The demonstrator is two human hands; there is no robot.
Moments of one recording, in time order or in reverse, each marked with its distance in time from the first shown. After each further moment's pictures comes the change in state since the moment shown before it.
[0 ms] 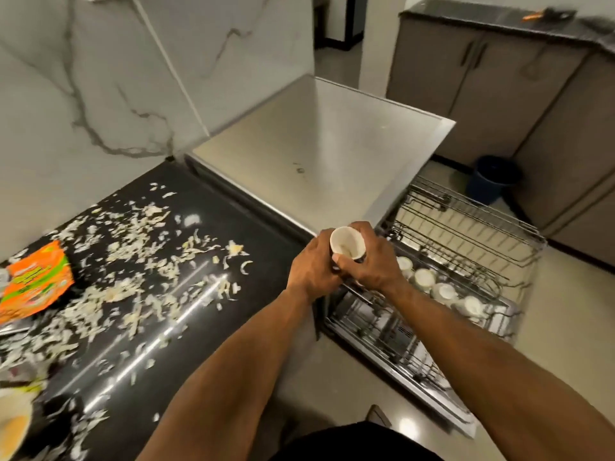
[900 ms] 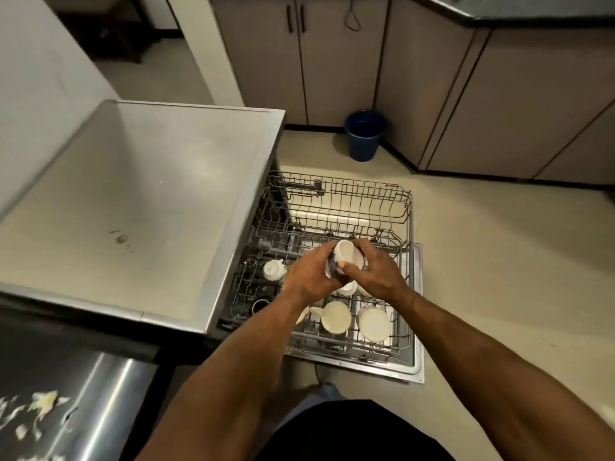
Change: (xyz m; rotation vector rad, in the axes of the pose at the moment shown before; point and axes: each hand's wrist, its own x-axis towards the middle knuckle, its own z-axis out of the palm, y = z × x) left_hand 0.131 0.133 0.200 0.043 -0.463 0.300; right_hand -0.038 0.214 -0.158 -0.015 0.132 0.459
